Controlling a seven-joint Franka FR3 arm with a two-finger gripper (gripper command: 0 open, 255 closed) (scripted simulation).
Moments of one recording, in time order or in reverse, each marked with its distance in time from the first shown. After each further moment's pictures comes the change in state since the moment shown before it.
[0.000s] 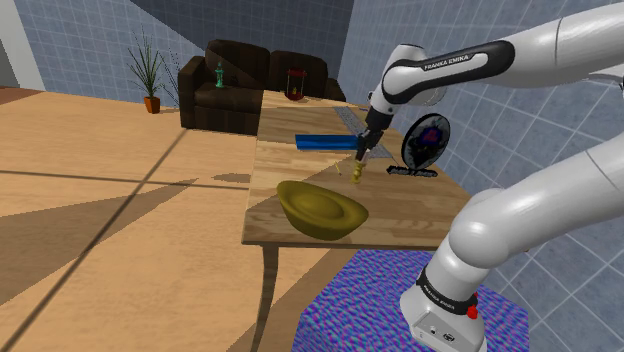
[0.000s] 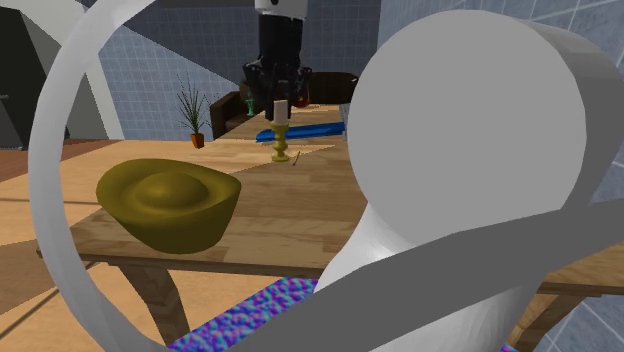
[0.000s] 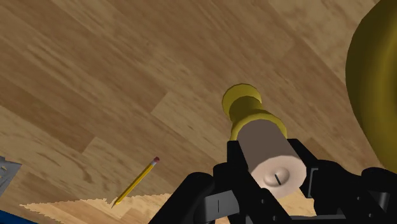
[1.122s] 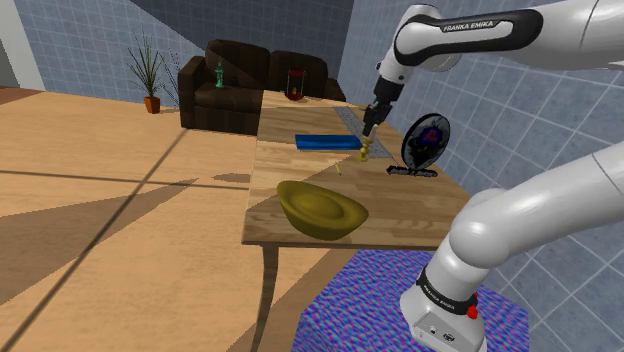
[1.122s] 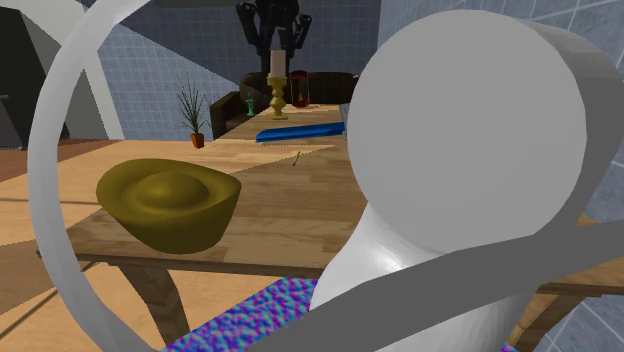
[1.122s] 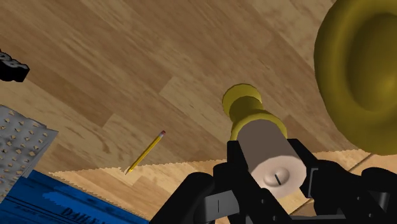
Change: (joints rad) arm 0.005 -0.044 0.028 0.192 0.010 -0.235 0.013
